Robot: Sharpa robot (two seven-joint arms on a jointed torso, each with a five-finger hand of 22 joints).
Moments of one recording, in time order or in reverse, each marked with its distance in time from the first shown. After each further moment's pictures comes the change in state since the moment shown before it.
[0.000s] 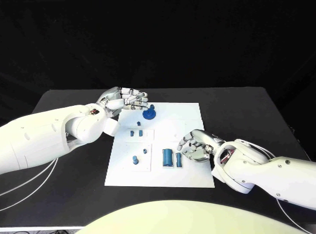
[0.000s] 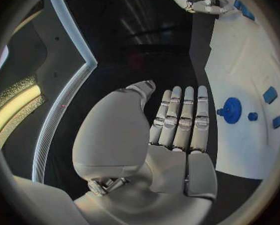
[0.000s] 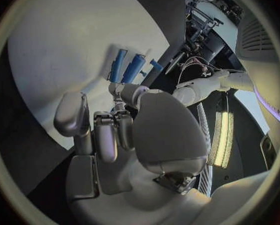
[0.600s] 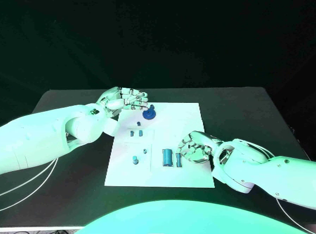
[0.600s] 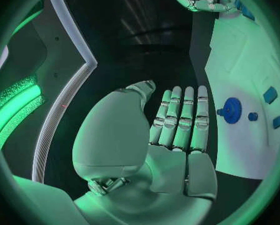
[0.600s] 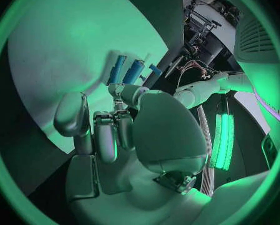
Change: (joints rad) left arm 0.000 0.000 0.000 -0.001 0.000 0.000 0.000; left_hand 0.000 0.000 0.000 0.000 0.000 0.000 0.000 0.000 -0.001 0.000 0.000 0.000 0.000 0.000 0.000 -0.004 0.001 0.000 0.000 0.000 0.000 -0.002; right arm 0.000 0.006 0.002 -0.005 -0.002 0.050 -0.005; right_hand -0.012 0.012 0.011 -0.011 0.000 0.020 -0.006 -0.004 -0.002 0.000 0.000 0.000 0.000 0.000 0.000 0.000 0.001 0.000 0.000 0.000 0.005 0.001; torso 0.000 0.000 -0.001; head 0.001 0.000
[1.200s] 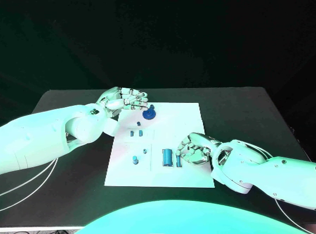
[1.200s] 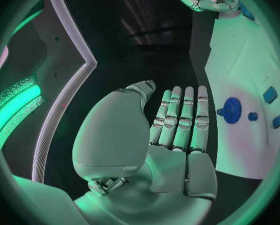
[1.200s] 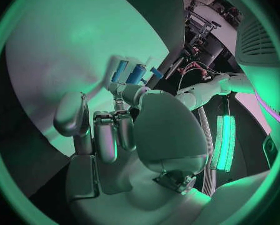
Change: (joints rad) left arm 0.000 0.000 0.000 0.000 0.000 0.000 0.000; left_hand 0.000 0.000 0.000 0.000 0.000 0.000 0.000 0.000 0.000 0.000 0.000 0.000 0.000 0.000 0.000 0.000 0.000 0.000 0.000 0.000 0.000 0.000; right arm -0.006 0.011 -0.003 -0.011 -0.001 0.005 -0.005; right_hand -0.029 -0.006 0.000 0.000 0.000 0.002 0.002 0.000 -0.002 0.000 0.000 0.000 0.000 0.000 0.000 0.000 0.000 0.000 -0.004 0.004 0.000 0.000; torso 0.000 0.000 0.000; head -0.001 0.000
